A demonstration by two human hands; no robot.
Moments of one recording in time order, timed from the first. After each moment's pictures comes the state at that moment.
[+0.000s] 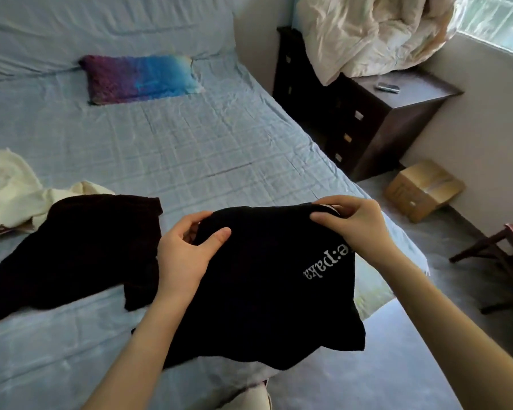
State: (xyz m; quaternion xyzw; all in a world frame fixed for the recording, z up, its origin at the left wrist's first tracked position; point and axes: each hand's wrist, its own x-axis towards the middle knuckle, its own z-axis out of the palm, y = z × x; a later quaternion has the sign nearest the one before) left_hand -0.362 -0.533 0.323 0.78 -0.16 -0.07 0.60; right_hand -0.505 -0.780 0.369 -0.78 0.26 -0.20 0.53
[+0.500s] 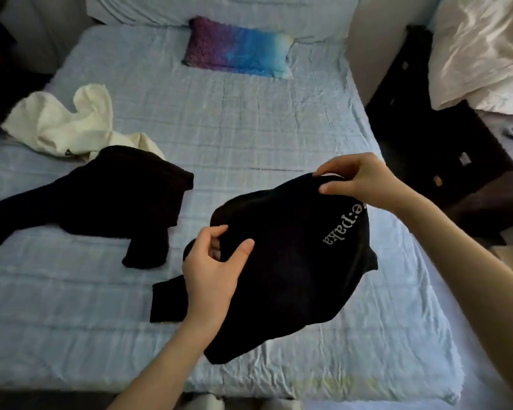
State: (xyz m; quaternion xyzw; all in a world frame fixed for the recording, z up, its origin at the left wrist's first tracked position) left_hand -0.393 -0.677 0.298 0.79 0.07 0.05 0.61; right_hand -0.313 -0.961 0.390 -0.88 -0.01 0.07 0.47
